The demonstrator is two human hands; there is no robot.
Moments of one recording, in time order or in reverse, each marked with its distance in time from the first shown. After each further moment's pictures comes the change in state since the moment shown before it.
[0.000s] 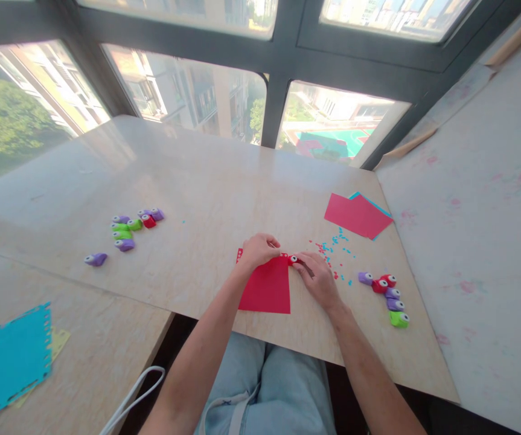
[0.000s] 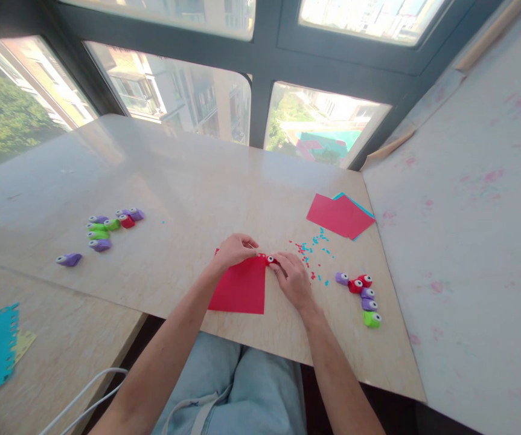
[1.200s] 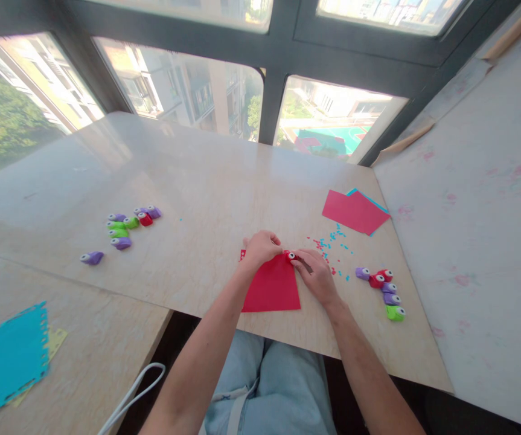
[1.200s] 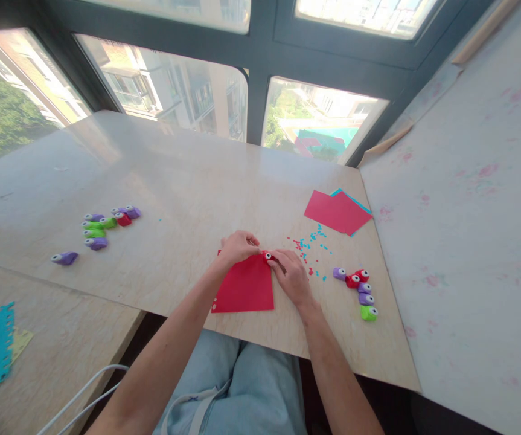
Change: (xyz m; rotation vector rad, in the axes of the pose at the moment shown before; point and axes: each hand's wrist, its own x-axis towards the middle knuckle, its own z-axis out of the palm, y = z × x) left_hand 0.004 0.008 0.012 0.057 0.034 -0.022; right_hand 0.000 -0.002 -0.002 0.028 -0.012 0.015
